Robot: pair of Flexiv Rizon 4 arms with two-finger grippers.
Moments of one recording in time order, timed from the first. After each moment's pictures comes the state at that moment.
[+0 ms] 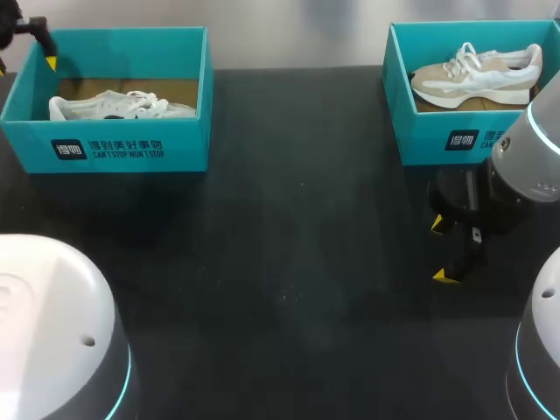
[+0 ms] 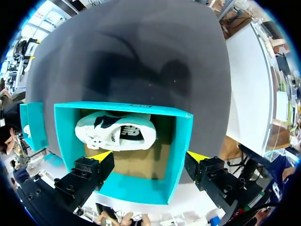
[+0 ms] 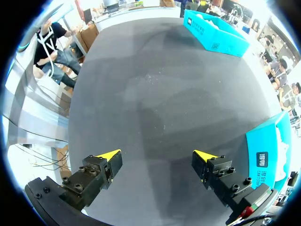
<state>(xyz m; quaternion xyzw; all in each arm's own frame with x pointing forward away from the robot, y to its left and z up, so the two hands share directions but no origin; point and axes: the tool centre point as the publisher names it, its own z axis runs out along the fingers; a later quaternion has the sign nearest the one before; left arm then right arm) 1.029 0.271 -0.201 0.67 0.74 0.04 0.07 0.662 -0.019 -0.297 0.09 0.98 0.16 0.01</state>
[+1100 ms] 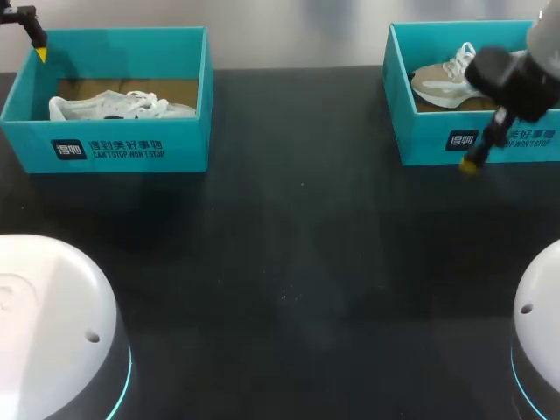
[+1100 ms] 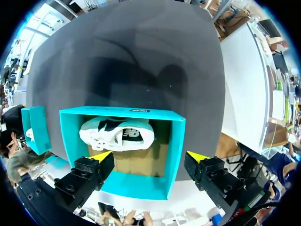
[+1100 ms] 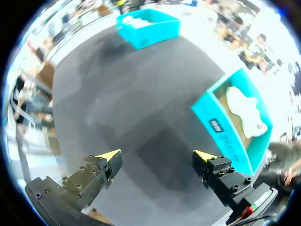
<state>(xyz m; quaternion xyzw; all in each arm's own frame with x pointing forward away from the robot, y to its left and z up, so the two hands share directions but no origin) 1.015 0.272 -0.177 0.68 0.73 0.04 0.07 0.785 -0.082 -0.193 0.33 0.93 0.11 0.05</state>
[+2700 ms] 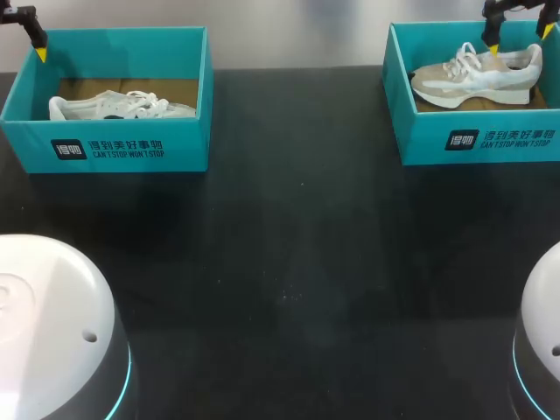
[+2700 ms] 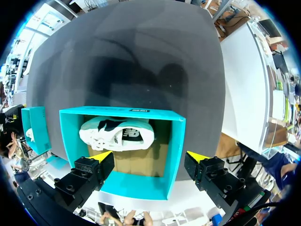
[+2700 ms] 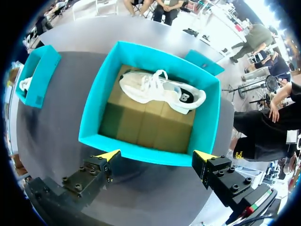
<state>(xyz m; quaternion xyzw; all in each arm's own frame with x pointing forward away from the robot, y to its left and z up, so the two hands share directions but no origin) 1.015 0.272 -0.178 0.68 0.73 0.04 0.07 1.021 -0.203 -0.182 0.61 0.79 -0.03 0.11</state>
